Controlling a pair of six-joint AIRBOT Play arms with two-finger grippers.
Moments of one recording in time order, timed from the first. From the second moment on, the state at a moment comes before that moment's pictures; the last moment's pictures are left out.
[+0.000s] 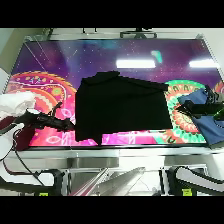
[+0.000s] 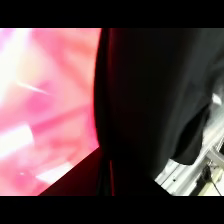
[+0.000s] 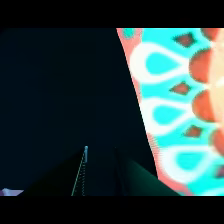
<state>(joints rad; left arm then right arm) 0.23 -1.60 0.77 0.80 -1.26 -0.89 -0.58 -1.31 0.90 -0.83 1.20 1.07</state>
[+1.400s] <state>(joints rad) 0.45 -1.31 0.84 0.79 -1.40 -0.86 -0.54 -1.54 0.78 -0.84 1.25 1.02</state>
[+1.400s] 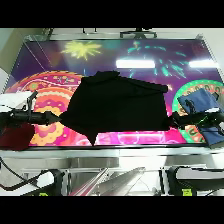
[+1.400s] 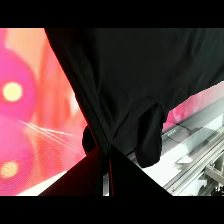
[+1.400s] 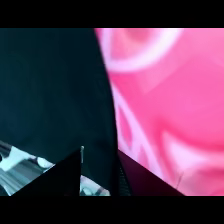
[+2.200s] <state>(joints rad) 0.59 -1.00 1.45 -0.11 -1.71 -0.82 -0.65 -0.93 1.26 0.03 1.48 0.87</state>
